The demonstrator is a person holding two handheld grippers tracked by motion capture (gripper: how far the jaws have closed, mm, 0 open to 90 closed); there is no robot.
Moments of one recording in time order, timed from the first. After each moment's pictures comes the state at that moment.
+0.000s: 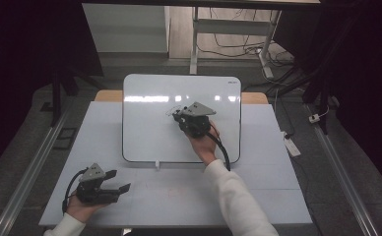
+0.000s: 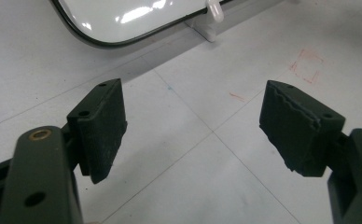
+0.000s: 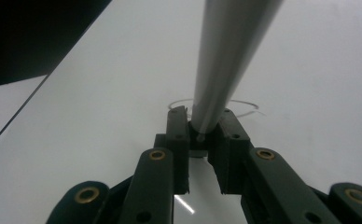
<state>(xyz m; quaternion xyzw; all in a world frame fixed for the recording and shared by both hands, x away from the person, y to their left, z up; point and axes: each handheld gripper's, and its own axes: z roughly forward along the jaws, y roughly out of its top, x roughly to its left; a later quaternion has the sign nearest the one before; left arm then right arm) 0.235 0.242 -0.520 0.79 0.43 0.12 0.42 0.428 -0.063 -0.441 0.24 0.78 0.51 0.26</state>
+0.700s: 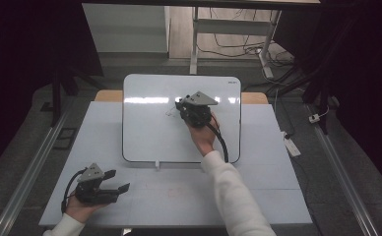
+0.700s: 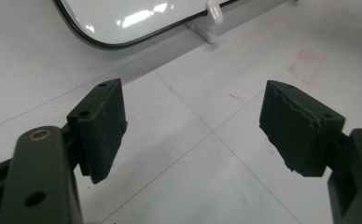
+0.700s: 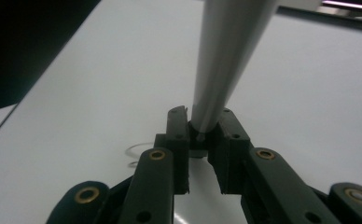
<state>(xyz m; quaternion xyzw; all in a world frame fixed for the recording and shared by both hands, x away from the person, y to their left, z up) 0.235 0.244 -0.520 0.79 0.43 0.12 0.42 0.446 -0.060 -0.425 0.27 0.76 0.52 0.27</state>
